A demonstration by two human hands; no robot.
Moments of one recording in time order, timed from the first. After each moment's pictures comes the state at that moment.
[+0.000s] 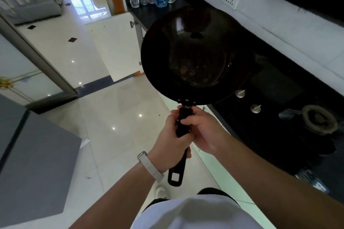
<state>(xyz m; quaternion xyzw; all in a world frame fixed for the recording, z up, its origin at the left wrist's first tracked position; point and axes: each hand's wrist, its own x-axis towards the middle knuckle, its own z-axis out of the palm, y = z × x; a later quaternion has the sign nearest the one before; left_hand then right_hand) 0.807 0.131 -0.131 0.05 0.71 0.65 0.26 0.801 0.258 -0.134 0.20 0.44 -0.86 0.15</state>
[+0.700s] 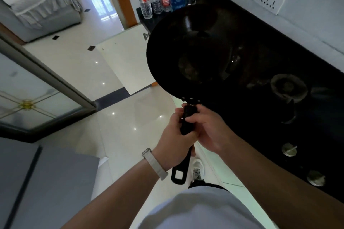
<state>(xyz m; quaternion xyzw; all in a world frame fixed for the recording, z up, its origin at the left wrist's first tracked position) 0.554 0.174 -0.137 0.01 0.74 0.62 0.25 0.541 0.301 -0.161 0.19 0.39 -0.88 0.19</state>
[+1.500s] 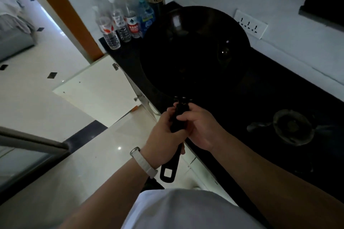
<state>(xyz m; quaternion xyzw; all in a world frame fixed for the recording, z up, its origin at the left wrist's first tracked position) 0.302 0.217 -0.139 0.10 0.72 0.61 0.31 0.316 0.348 -0.155 0.23 0.39 -0.89 0.11</state>
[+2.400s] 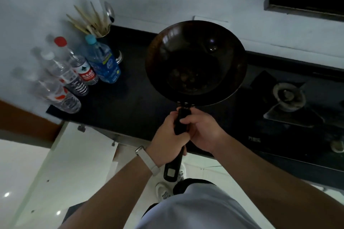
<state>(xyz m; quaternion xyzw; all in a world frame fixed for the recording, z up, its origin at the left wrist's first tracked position) 0.037 0.187 -0.162 0.35 0.64 0.46 0.50 0.132 0.283 -0.166 0.37 0.27 -0.87 -0.16</state>
